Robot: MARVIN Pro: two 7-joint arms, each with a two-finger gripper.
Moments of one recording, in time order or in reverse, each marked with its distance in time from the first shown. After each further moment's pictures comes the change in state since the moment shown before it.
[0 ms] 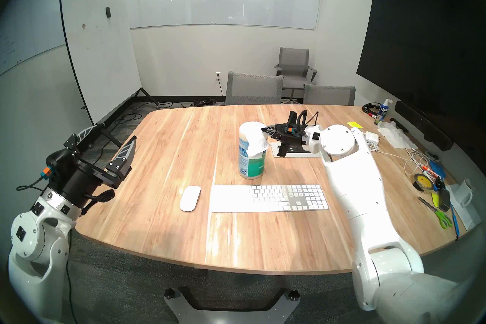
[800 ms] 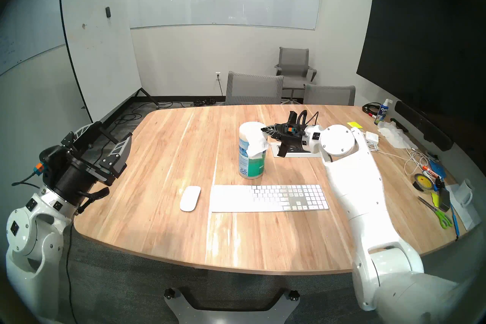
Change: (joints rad) left arm -0.012 -0.017 -0.028 -0.002 -0.082 0.028 -0.047; right arm 0.000 0.000 0.000 0.000 0.000 0.001 0.000
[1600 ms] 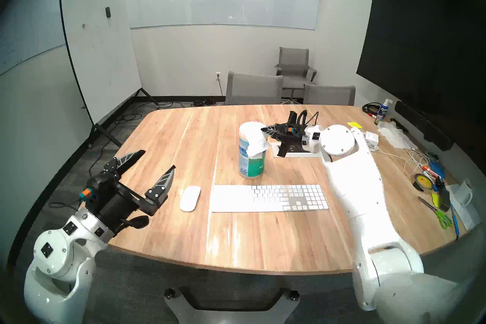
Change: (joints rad) left arm 0.025 0.003 0.300 0.057 0.266 0.013 0.038; right arm 0.000 0.000 0.000 0.000 0.000 0.001 0.000
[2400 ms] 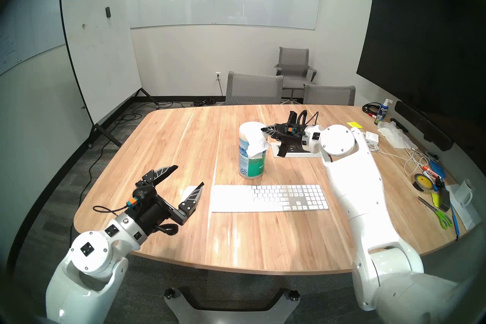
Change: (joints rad) left arm -0.168 0.000 0.173 0.202 0.099 -0.016 -0.007; right arm 0.000 0.000 0.000 0.000 0.000 0.001 0.000
